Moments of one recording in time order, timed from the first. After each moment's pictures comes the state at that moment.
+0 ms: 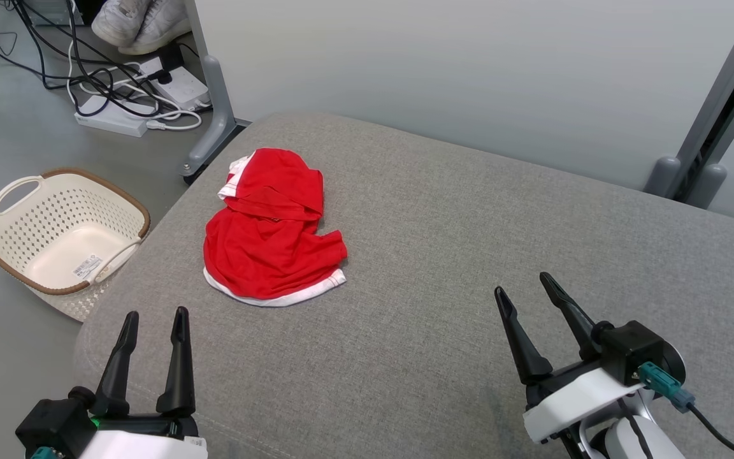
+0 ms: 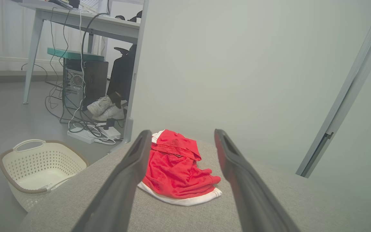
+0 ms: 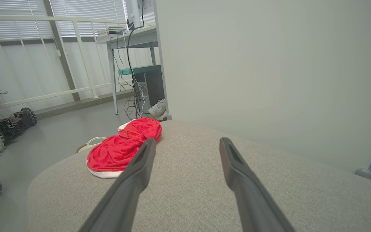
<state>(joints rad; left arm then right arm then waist) 0.06 0.05 0.02 0.08 -0.36 -0.11 -0.26 -0.20 -0.07 0.29 0.32 0.22 0.13 -0.26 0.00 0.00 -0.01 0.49</state>
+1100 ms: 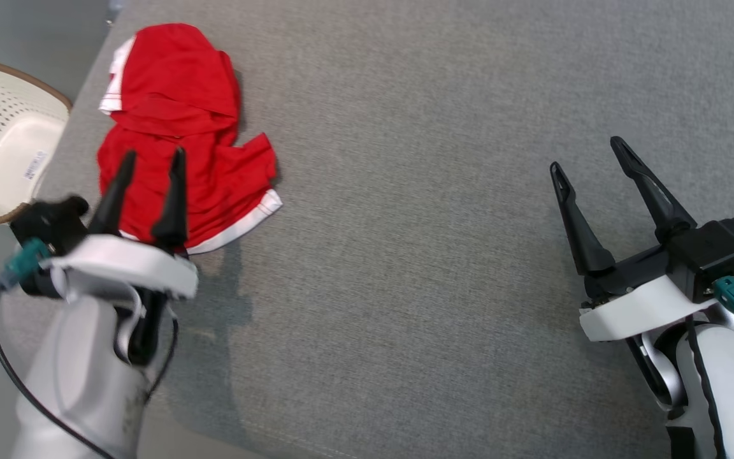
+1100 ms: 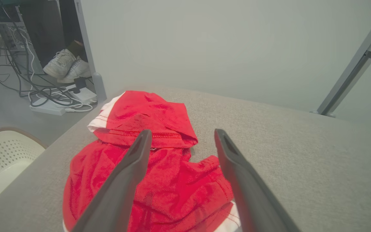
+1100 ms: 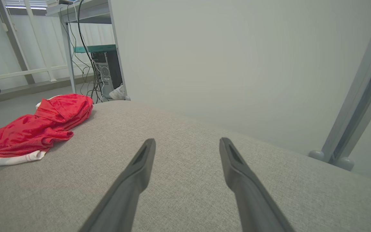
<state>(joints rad) -0.50 0.13 -0.08 0.51 -0.45 -0.13 -0.22 -0.34 -0.17 0.19 0.03 0.04 0.13 -0.12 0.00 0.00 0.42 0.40</state>
